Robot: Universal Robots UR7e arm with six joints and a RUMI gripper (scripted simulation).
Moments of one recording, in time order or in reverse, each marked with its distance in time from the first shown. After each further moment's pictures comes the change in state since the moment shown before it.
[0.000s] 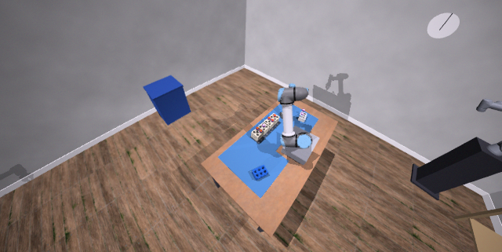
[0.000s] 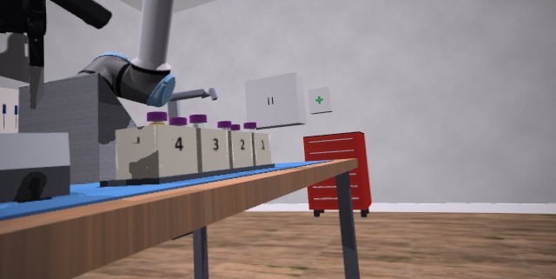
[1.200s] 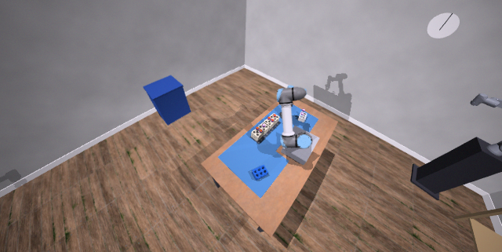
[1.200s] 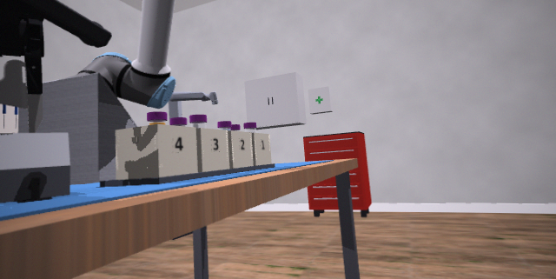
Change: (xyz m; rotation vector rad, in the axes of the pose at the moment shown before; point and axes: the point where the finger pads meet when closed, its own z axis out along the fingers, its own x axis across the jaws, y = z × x) arm 0.010 0.002 0.036 0.019 -0.070 -0.001
